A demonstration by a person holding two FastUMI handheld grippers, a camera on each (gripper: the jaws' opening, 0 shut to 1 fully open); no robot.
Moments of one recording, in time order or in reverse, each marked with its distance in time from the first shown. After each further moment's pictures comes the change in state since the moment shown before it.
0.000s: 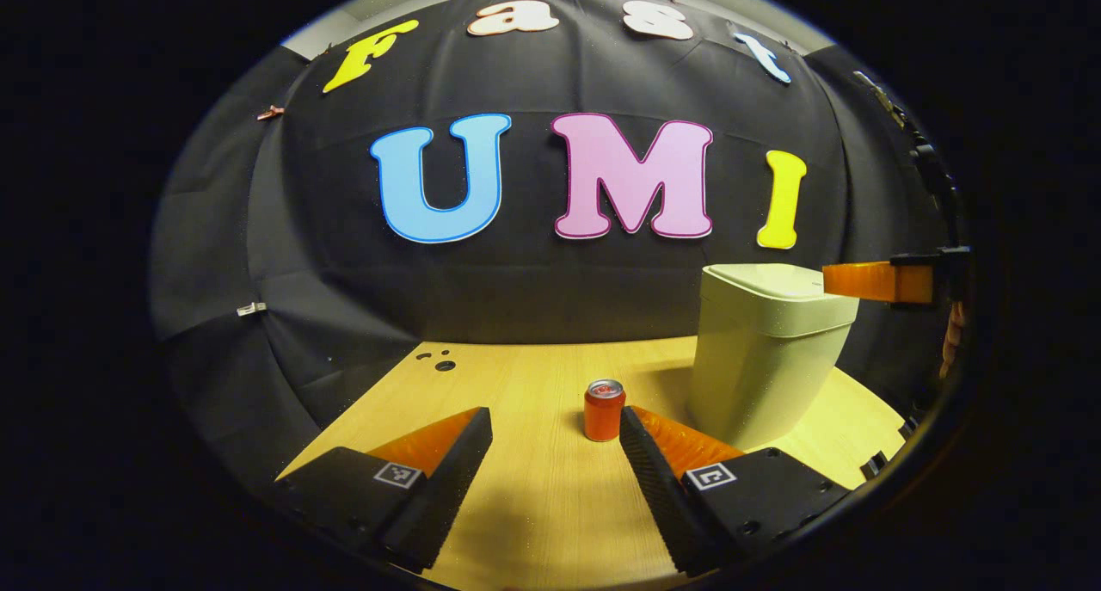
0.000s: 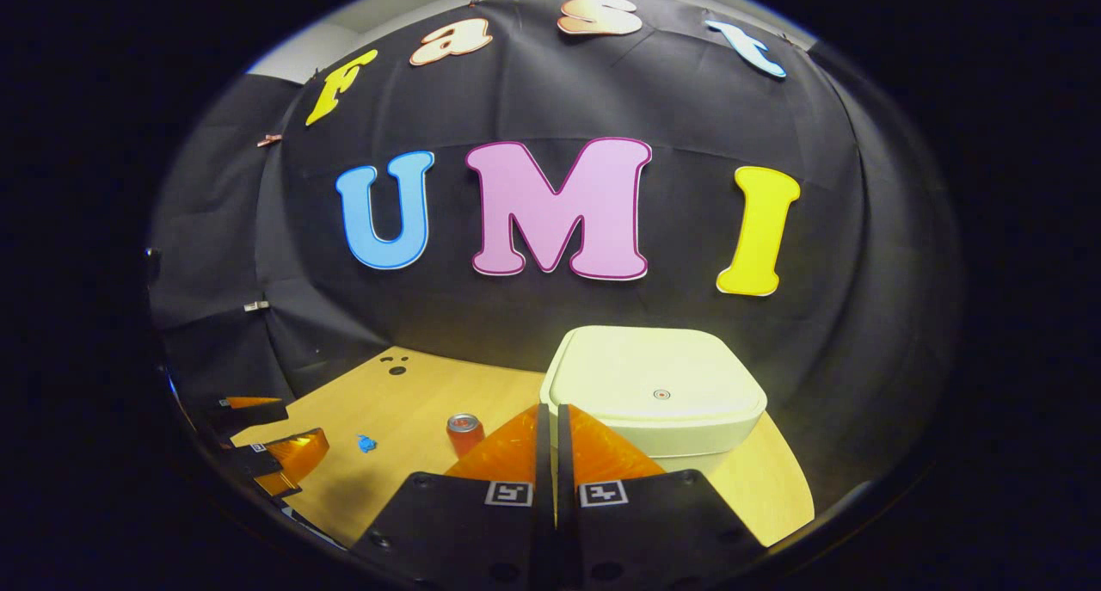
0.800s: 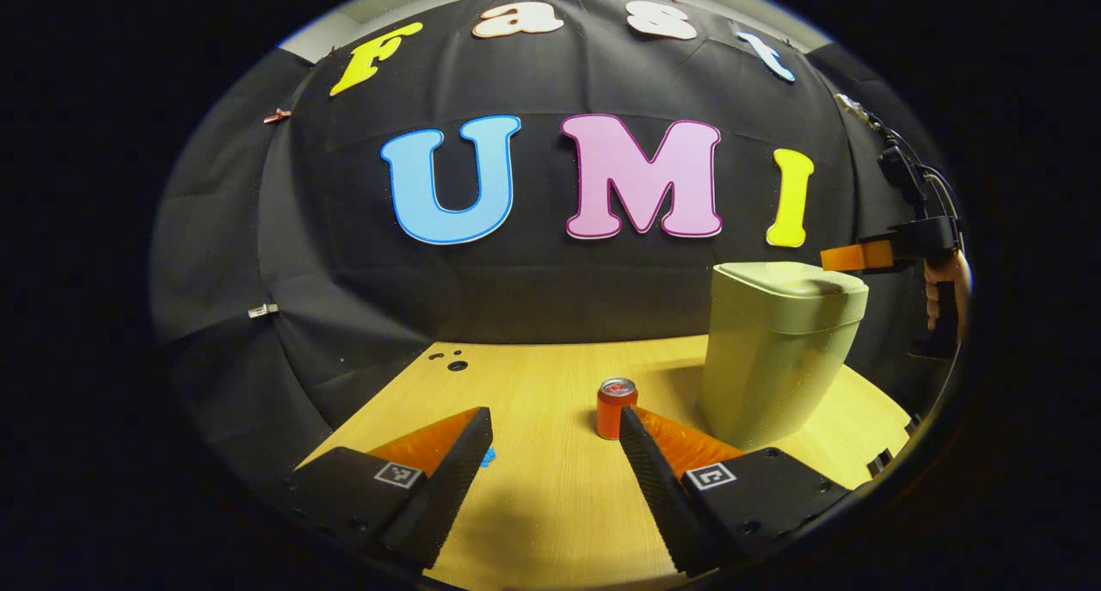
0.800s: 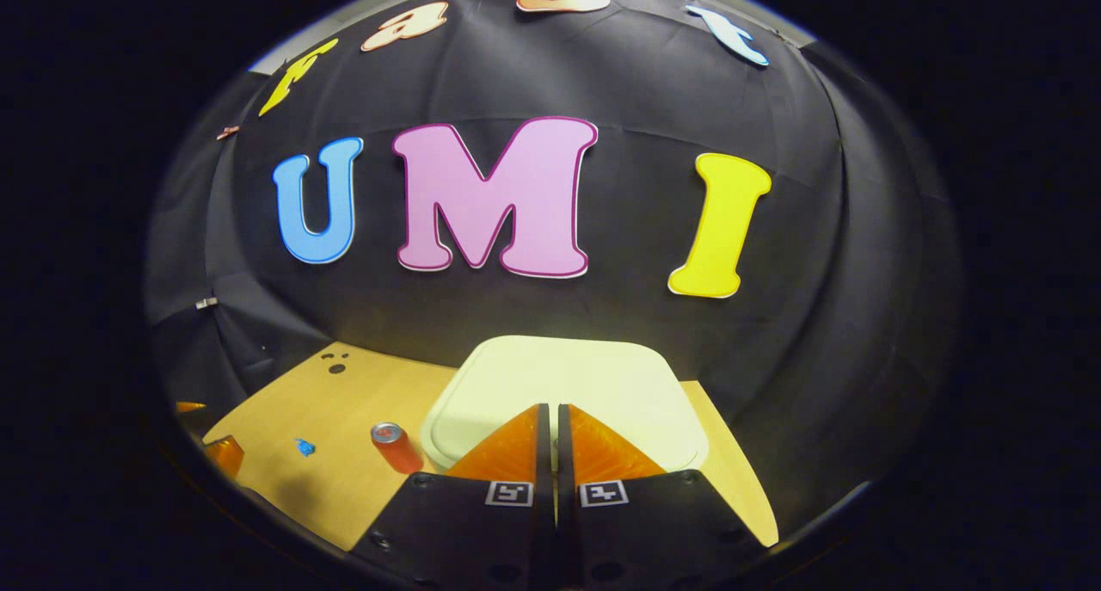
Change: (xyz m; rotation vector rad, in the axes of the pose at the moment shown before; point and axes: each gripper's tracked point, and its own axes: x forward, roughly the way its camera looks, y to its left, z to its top) left arm -0.008 0.009 0.001 0.018 -0.007 0.034; right arm 0.055 -0.086 0.001 -0.040 0.080 -0.149
